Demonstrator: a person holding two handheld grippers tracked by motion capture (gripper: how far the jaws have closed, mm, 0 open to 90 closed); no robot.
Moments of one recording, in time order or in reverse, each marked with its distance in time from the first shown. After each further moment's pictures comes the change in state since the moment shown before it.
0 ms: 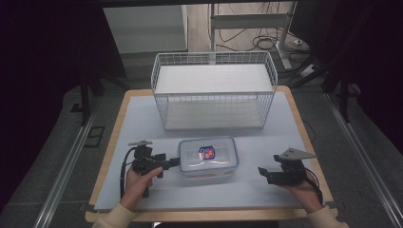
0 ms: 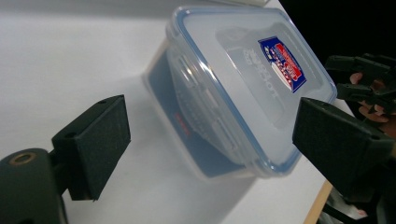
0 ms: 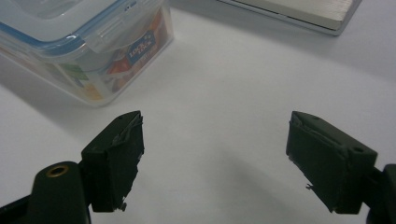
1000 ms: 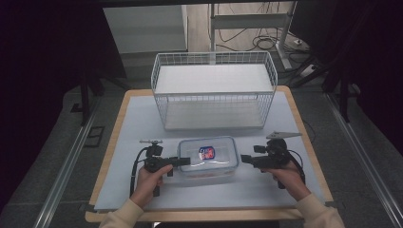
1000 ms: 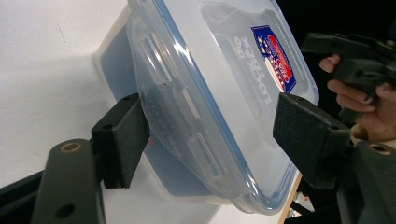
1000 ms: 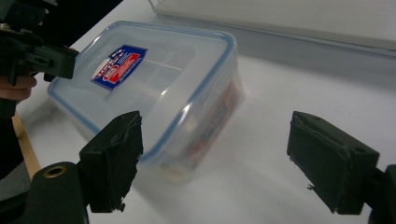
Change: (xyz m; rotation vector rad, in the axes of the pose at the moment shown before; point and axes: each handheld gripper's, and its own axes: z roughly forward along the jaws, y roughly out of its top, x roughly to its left) left arm 0.003 0.001 0.030 0.059 -0.127 -0.106; right arm 0.008 0.056 0.031 0.010 0.264 0.190
